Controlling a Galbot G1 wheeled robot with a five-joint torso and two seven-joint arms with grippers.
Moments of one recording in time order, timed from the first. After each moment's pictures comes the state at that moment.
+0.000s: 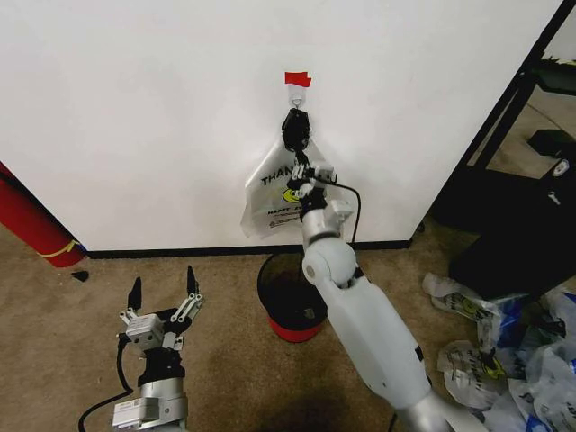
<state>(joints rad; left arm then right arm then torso) 1.73 -1.43 -0.43 -2.22 -0.07 -0.37 -0.33 -0.76 1.48 0.04 1.72 0.44 0.03 0.31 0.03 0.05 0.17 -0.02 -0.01</state>
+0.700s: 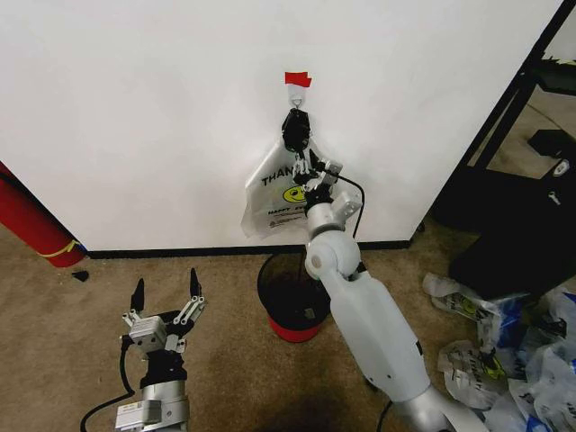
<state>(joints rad) 1.74 -1.43 -0.43 -2.22 -0.05 -0.38 -0.33 -0.63 1.53 0.05 1.63 0.62 -0.02 0.38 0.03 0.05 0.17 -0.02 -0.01</state>
